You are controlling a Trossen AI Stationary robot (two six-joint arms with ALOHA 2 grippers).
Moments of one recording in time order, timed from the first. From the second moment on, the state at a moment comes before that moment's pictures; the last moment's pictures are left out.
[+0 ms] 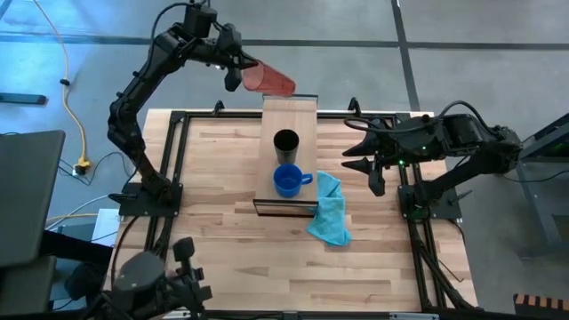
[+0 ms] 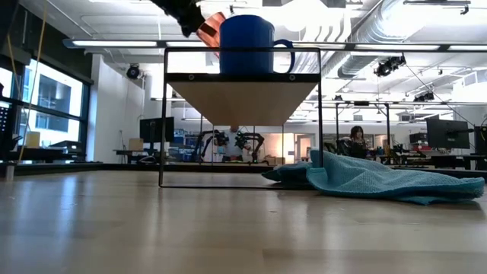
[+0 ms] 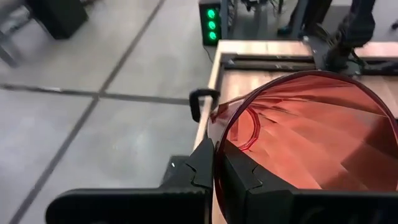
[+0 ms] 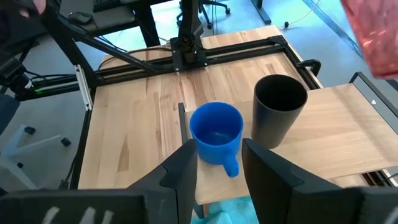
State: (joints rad) left arm 1.03 1.70 2.04 -0.94 0.54 0.51; right arm 0.19 1.25 1.77 -1.07 0.24 0.26
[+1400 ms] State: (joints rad) left arm 0.79 1.91 2.33 -1.18 0.30 0.50; right arm 0.19 1.25 1.76 -1.13 0.24 0.21
